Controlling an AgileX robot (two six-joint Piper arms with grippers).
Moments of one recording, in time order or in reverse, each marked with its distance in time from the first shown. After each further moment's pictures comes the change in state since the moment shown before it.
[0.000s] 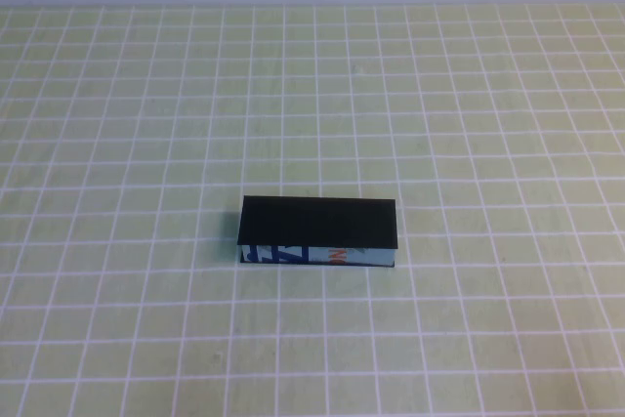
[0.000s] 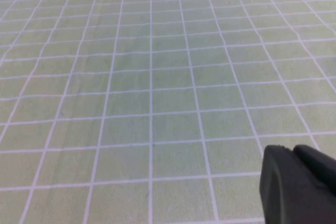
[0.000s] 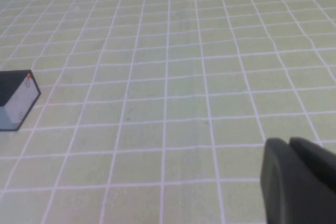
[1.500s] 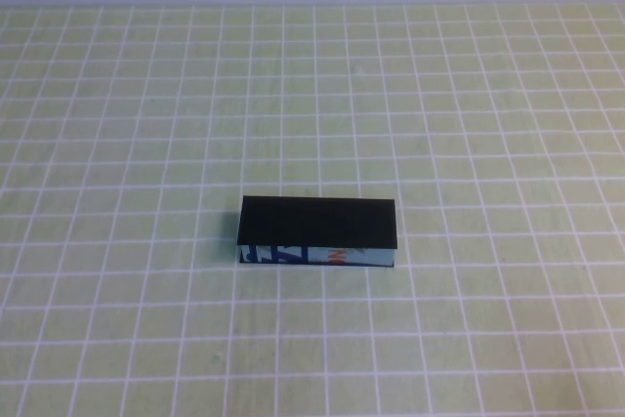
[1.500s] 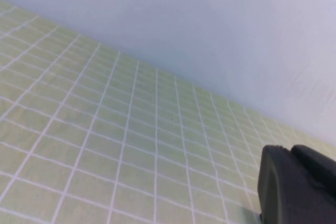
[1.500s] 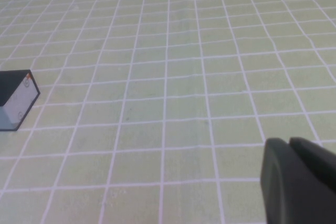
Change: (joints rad) right arm 0.000 0.000 0.000 0.000 0.000 0.000; left arm 0.000 -0.001 0.002 -0.467 -0.269 -0.008
